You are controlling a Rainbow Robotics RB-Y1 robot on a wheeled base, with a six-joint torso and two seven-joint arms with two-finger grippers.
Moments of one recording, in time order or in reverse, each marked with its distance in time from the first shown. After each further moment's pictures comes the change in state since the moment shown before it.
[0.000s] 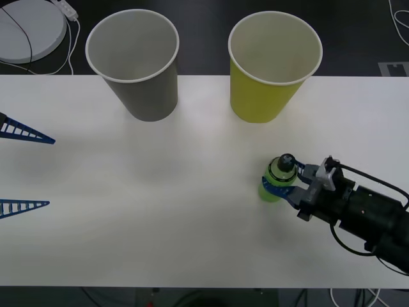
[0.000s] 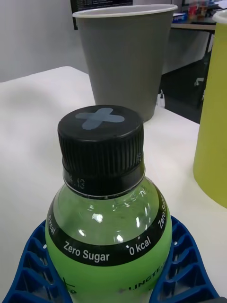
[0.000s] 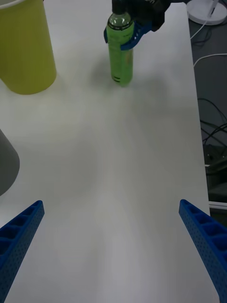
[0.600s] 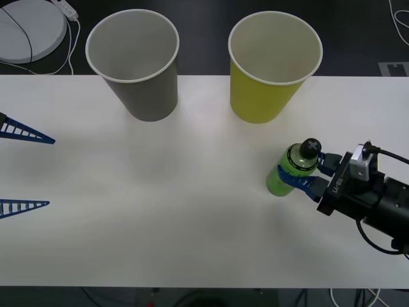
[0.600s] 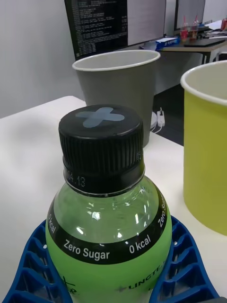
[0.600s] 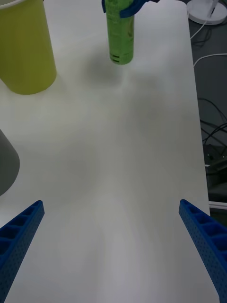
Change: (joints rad) right arm 0.077 -0.101 -0.092 -0.134 -0.143 -0.027 -0.049; left arm 0.000 0.000 0.000 0.000 0.000 0.000 0.000
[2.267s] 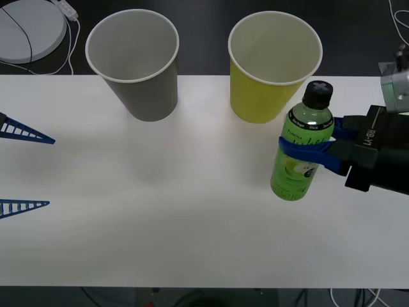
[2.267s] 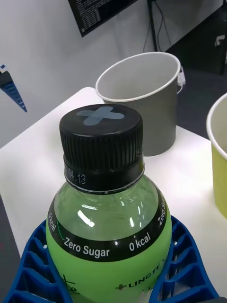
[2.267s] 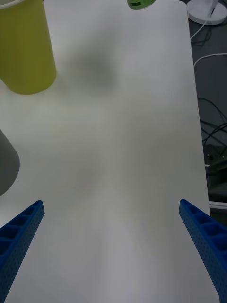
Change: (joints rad) right arm -0.002 -0.237 -0.335 -0.602 0.706 -0.057 -1.438; left arm 0.000 0.000 0.000 0.000 0.000 0.000 0.000
